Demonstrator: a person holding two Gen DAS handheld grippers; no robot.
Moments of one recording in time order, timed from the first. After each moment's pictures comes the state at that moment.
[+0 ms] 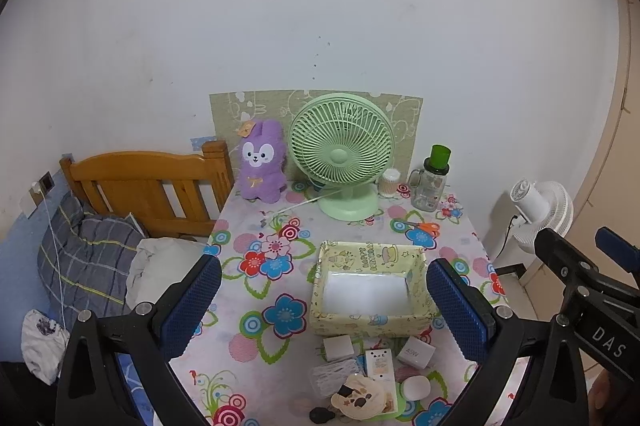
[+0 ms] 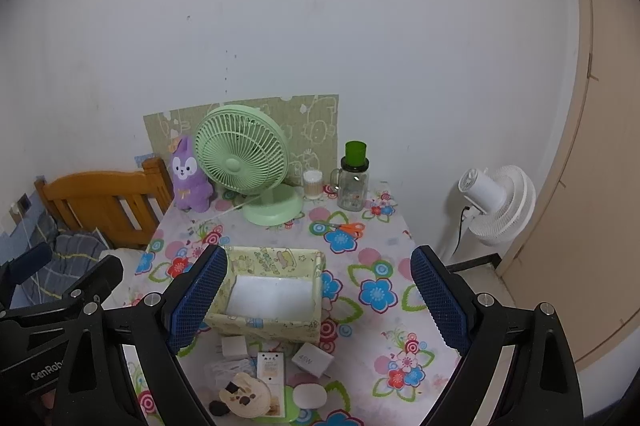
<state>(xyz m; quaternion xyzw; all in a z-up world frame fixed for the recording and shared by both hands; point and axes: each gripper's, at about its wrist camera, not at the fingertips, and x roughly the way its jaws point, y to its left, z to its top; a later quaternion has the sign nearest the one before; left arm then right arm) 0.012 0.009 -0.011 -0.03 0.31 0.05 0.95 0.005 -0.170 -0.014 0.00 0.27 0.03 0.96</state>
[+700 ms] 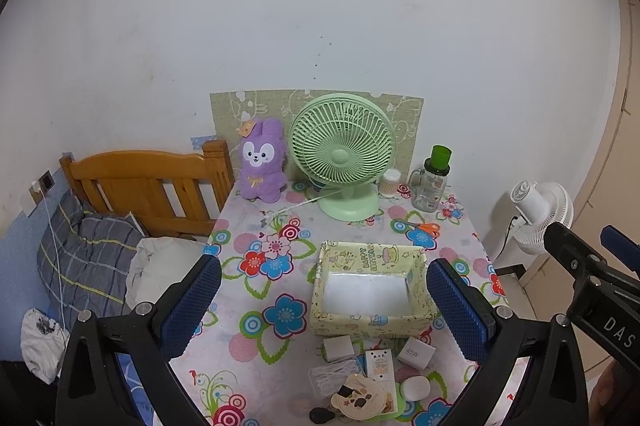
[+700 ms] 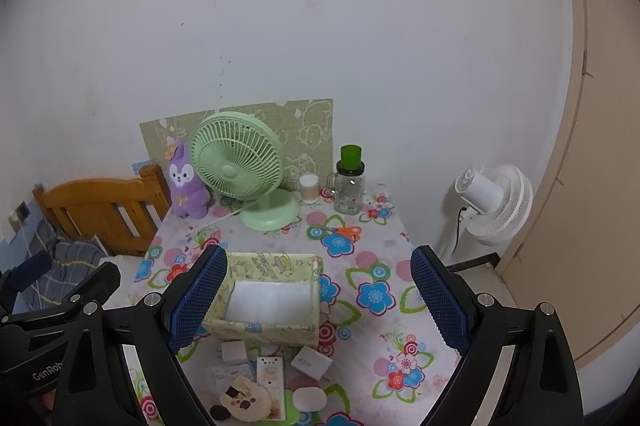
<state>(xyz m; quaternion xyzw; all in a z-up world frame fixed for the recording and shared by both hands) 0.014 0.013 -0.008 -0.03 0.31 0.05 0.95 0.001 -0.172 -0.011 0.01 0.27 0.02 0.96</state>
